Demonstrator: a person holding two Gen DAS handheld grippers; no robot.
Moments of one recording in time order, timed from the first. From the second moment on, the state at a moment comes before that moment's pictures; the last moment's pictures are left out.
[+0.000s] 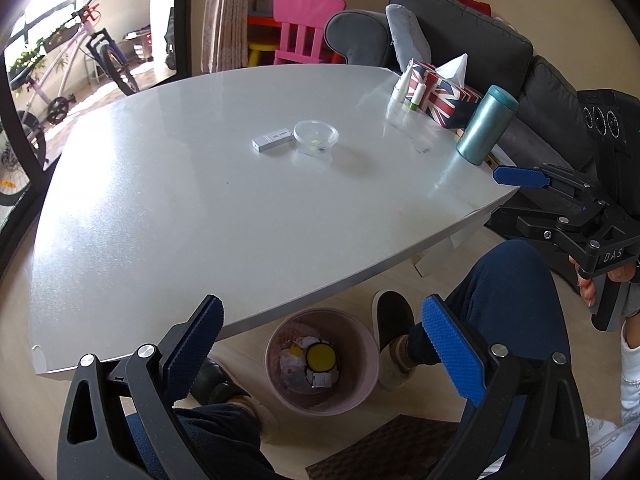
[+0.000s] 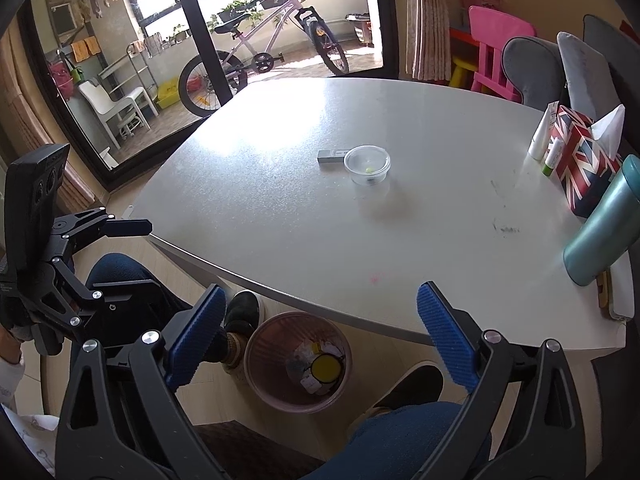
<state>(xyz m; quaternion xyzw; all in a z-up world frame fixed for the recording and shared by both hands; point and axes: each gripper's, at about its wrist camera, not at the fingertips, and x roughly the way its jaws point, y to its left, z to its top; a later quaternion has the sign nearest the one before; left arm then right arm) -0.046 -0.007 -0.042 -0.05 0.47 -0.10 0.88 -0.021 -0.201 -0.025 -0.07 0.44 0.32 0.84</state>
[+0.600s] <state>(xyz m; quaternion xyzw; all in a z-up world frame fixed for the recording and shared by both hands) 0.004 0.014 -0.043 -0.04 0.45 -0.08 0.89 0.057 -0.171 -0.031 -0.09 0.45 0.30 0.84</state>
